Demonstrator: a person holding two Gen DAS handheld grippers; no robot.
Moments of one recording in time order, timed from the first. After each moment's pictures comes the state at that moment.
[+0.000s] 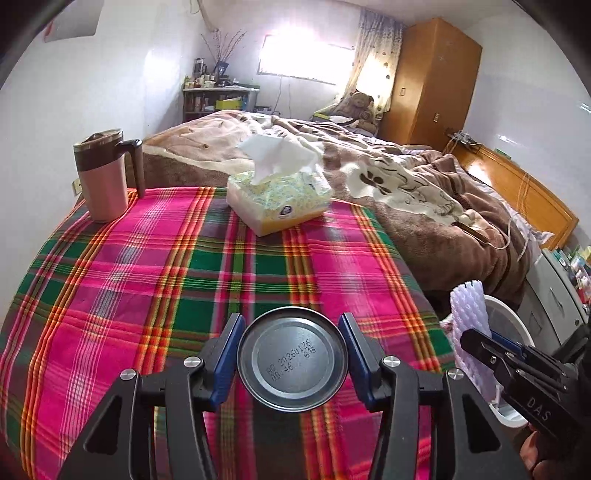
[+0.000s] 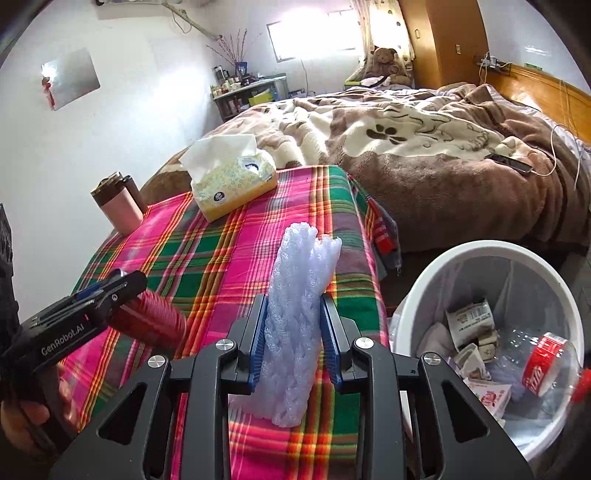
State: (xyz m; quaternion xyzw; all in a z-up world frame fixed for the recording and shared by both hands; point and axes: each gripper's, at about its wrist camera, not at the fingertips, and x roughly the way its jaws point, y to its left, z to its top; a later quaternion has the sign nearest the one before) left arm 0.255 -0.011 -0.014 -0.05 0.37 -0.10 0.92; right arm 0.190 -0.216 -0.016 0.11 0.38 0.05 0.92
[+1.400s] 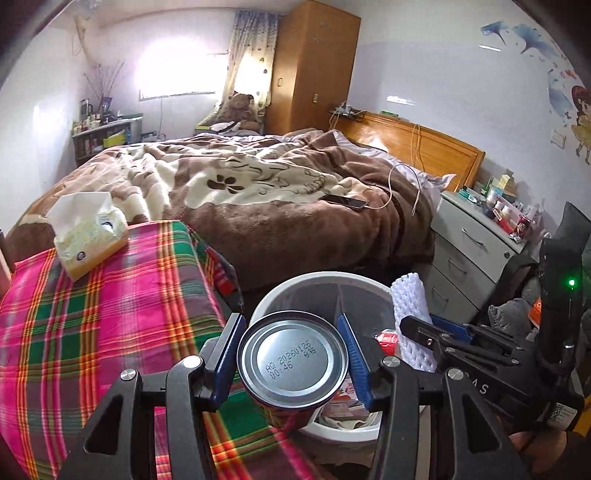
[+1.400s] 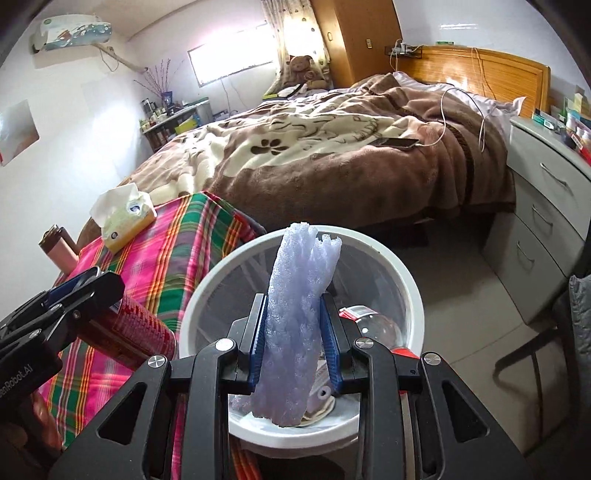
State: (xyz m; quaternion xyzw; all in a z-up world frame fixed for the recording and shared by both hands) left arm 0.192 -0.225 0.016 0.03 0.34 -0.28 0.90; right arm 0.133 -0.367 -0.018 0.15 0.37 -0.07 0.91
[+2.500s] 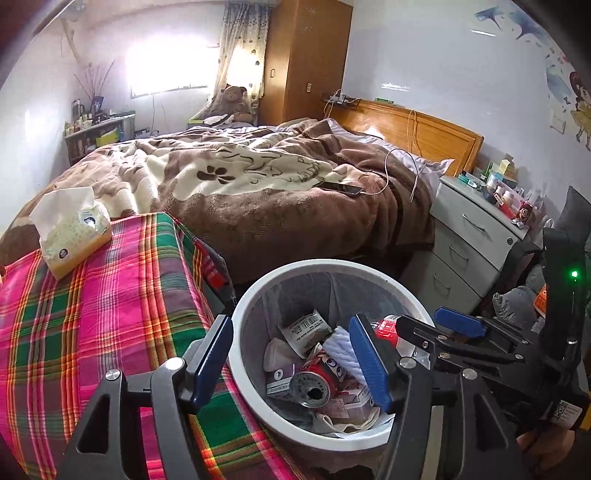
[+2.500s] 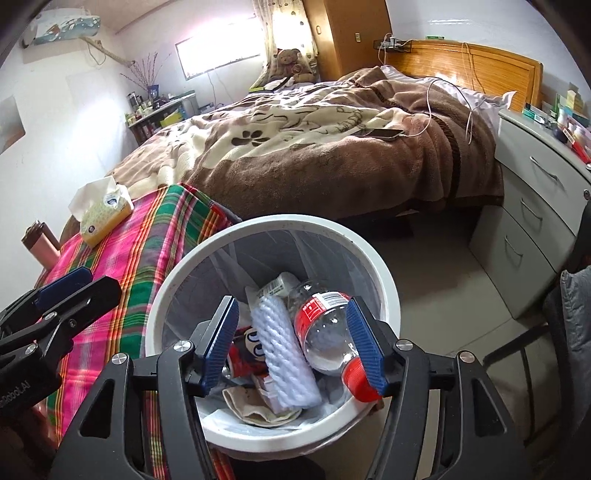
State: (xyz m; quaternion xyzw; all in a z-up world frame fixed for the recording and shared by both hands) left arm 0.195 -0.246 -0.003 0.04 0.35 -0.29 0.89; right arm 0.129 -0.384 -0.025 0.14 0.39 -0.09 0.91
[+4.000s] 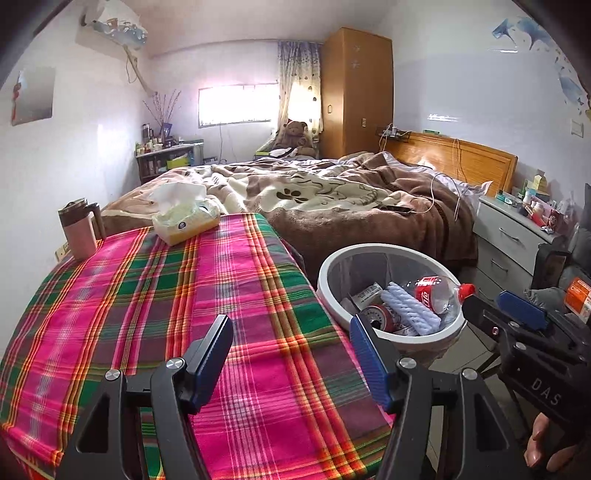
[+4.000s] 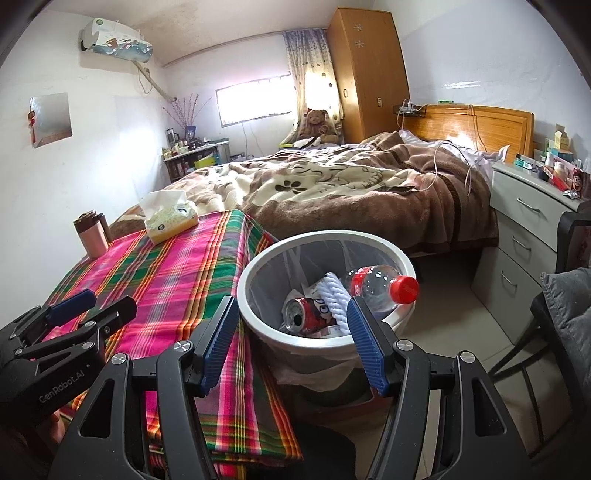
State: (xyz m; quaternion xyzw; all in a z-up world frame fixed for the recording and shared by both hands) left arm 0.061 -0.140 -0.002 0.04 0.28 -0.16 0.95; right arm 0.034 -0.296 -0.005 0.09 0.27 -0.08 0.96
